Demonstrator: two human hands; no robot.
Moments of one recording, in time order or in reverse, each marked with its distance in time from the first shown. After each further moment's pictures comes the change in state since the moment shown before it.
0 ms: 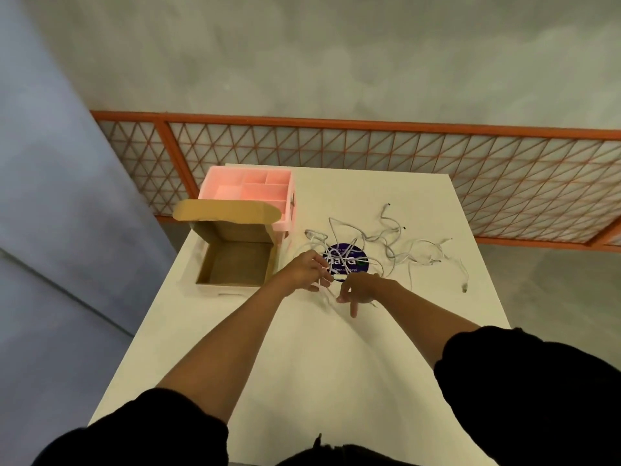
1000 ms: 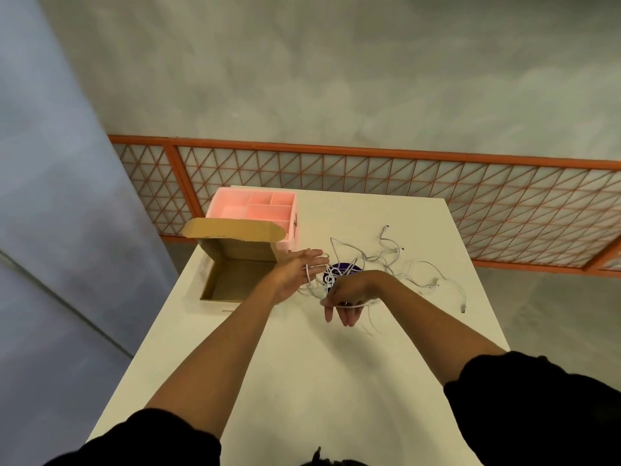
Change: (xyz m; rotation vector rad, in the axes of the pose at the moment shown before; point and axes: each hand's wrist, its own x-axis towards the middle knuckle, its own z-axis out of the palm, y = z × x) left_hand -0.012 0.022 -0.025 -0.471 0.039 0.088; right_hand -0.039 -0.036 -0.044 0.329 -0.260 -0.181
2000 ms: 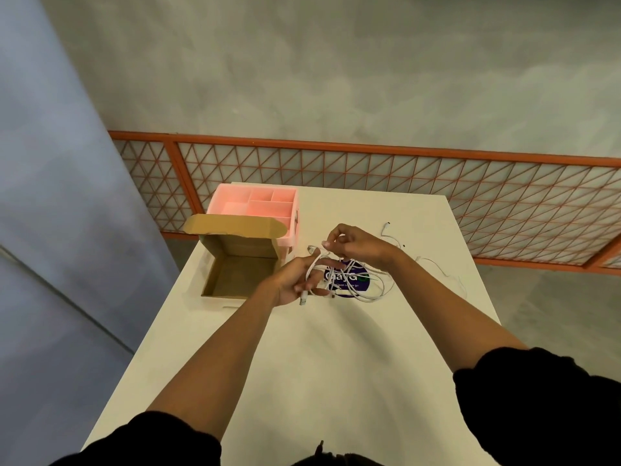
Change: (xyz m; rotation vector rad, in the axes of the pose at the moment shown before) left_hand -0.022 0.001 0.006 0.001 -0.213 -0.087; right_hand -0.011 -0.003 -0.034 0.341 0.549 -0.425
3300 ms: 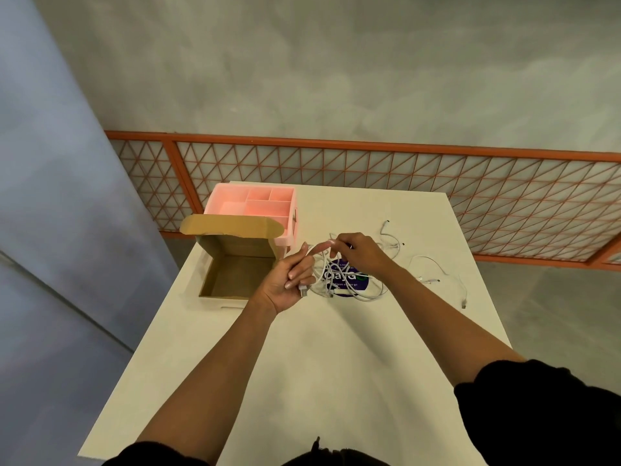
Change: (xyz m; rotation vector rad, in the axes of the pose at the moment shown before) left_hand -0.002 -0.010 -0.002 -0.617 -0.157 0.186; right_hand -0.006 0.017 0.005 -0.302 0.235 -0.099
